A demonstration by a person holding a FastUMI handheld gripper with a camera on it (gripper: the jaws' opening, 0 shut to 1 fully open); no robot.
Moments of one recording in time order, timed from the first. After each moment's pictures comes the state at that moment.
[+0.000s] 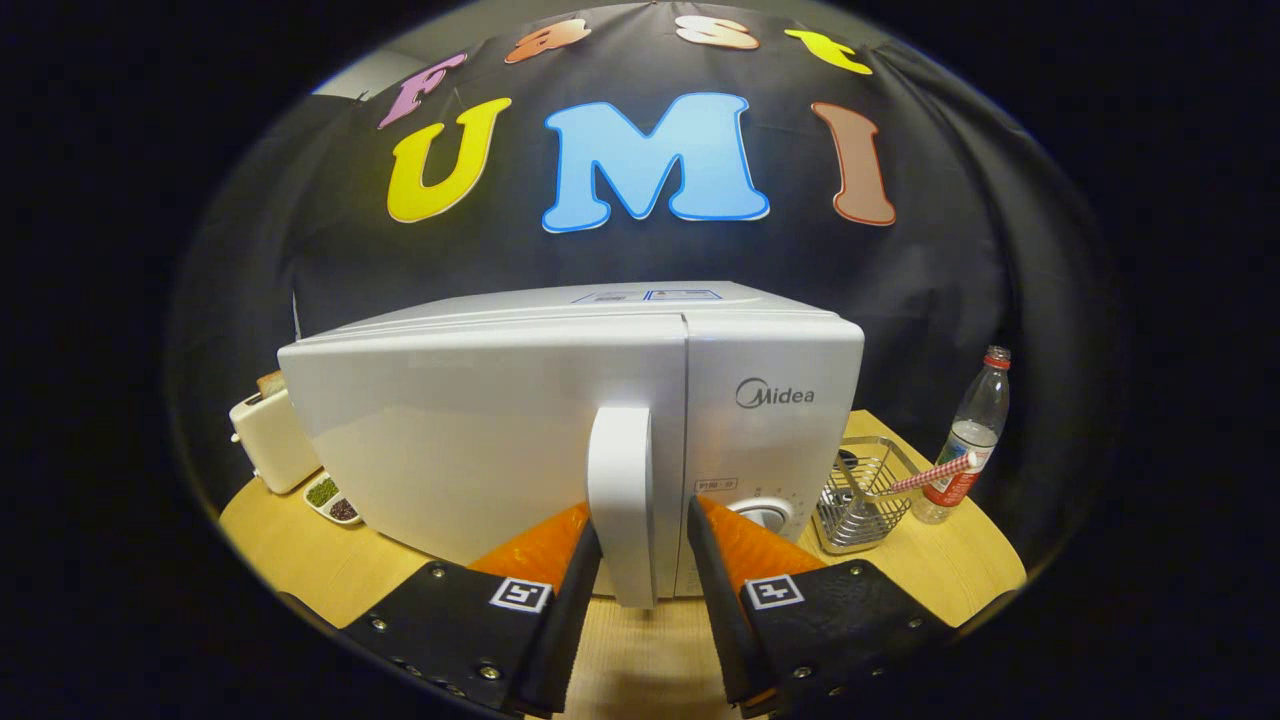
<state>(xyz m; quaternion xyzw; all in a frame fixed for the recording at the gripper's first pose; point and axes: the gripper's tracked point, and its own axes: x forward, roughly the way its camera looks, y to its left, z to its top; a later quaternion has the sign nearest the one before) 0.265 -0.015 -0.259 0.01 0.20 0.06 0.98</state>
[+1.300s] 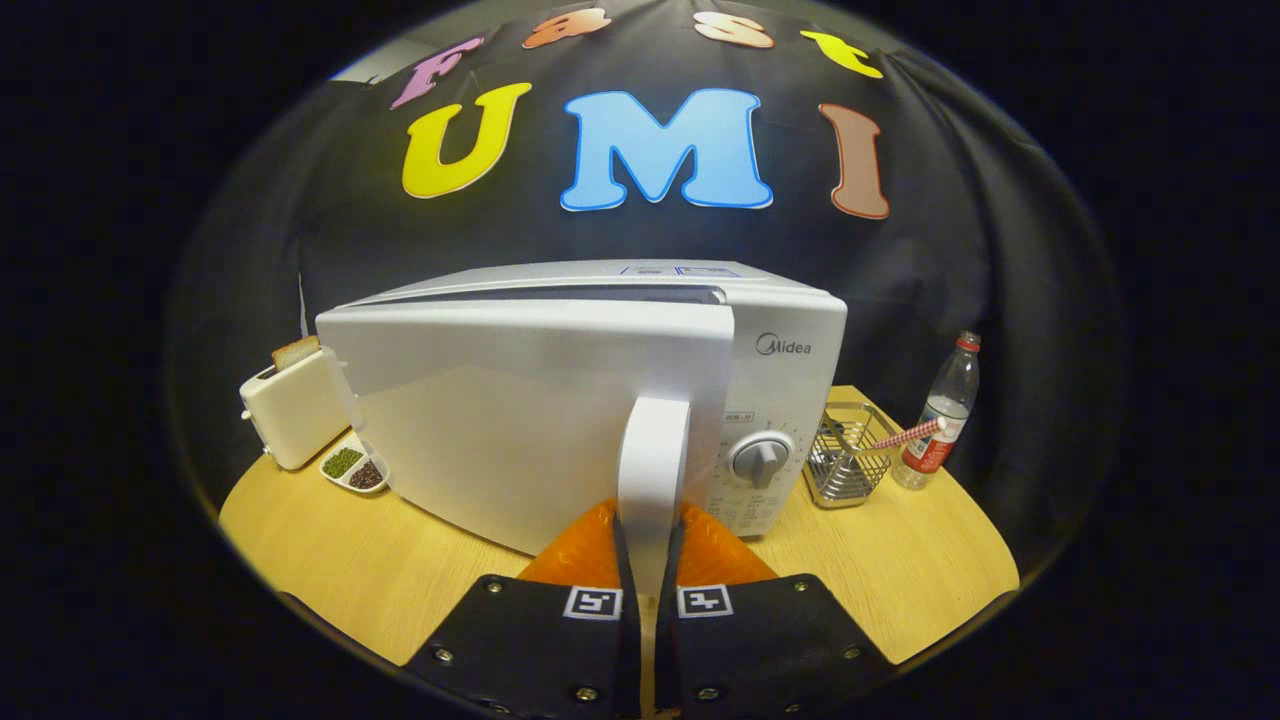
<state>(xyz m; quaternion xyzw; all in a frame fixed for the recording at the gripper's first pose) 0.198 0.005 -0.257 -0.01 0.25 0.05 0.97</state>
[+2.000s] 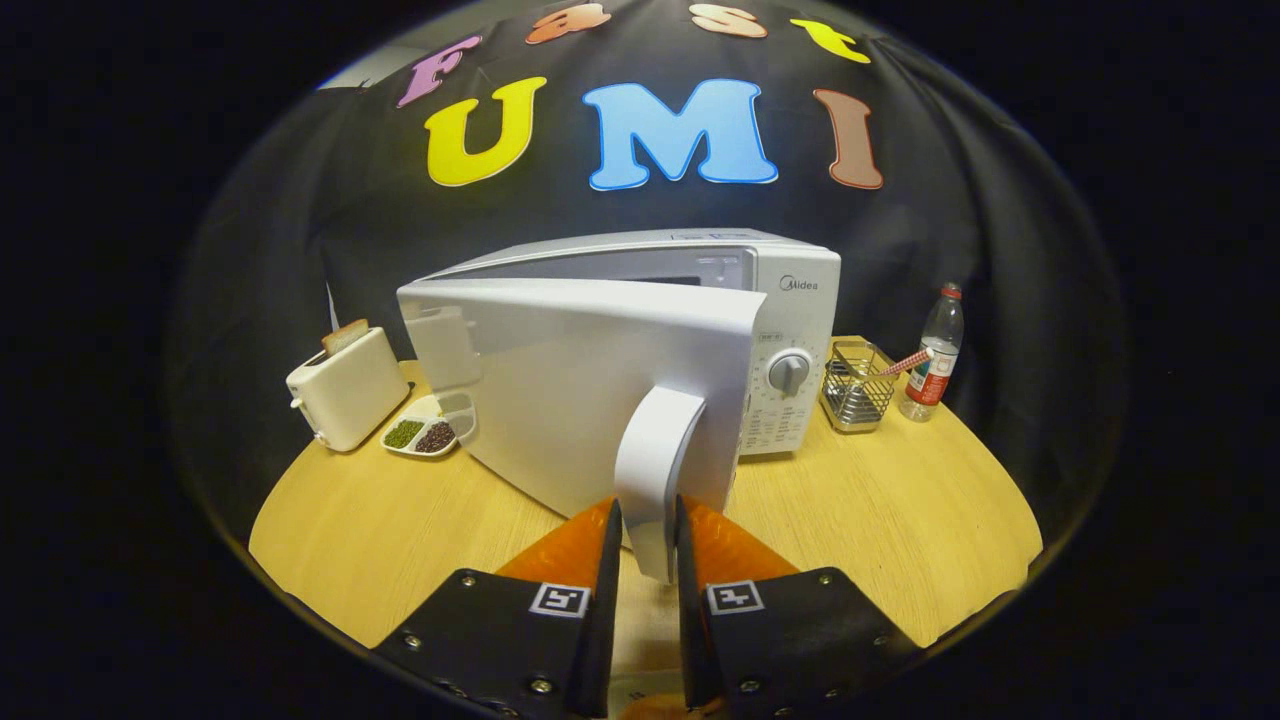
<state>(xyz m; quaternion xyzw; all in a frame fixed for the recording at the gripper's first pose) 0.104 0.049 -0.255 0.01 0.29 0.06 0.95</state>
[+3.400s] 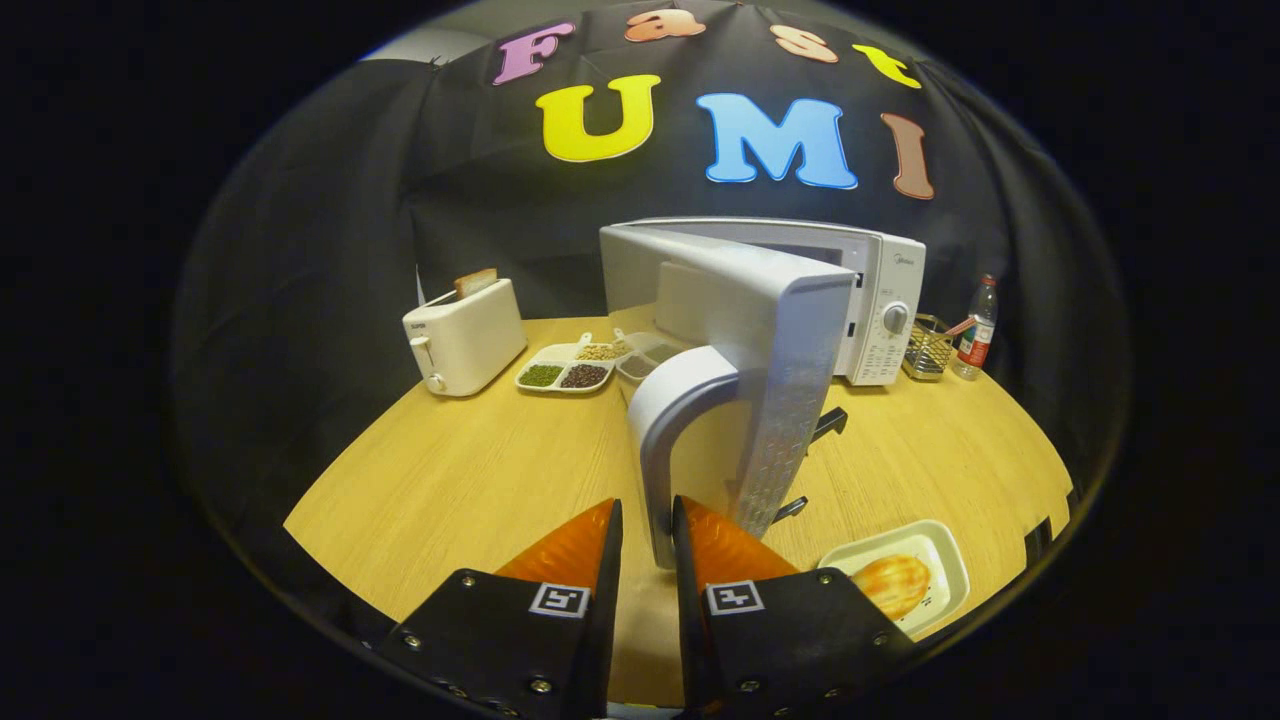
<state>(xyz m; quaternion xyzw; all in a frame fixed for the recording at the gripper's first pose) -0.036 0.212 -0.268 0.00 0.30 0.12 0.95</state>
